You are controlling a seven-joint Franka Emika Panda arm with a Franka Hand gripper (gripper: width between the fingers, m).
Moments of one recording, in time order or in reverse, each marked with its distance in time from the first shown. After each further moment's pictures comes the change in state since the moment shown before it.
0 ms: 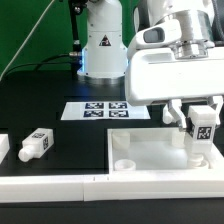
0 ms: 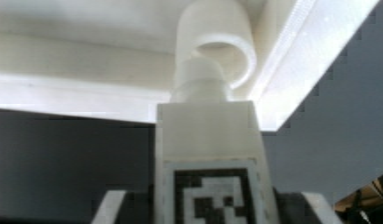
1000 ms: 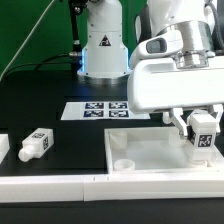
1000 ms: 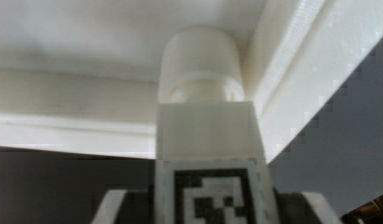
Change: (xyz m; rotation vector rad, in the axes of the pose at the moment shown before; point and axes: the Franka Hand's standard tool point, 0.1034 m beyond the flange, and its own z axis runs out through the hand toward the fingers) arm -0.013 -0.004 0.008 0.002 -0.009 -0.006
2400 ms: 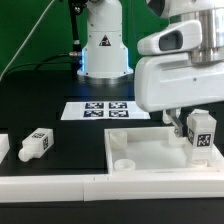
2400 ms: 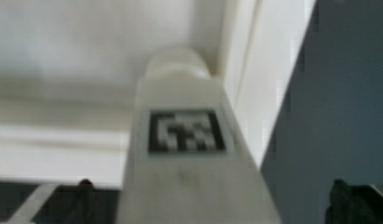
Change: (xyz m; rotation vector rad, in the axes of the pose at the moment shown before) arm 0.007 -0.003 -0.003 0.081 -0.505 0.054
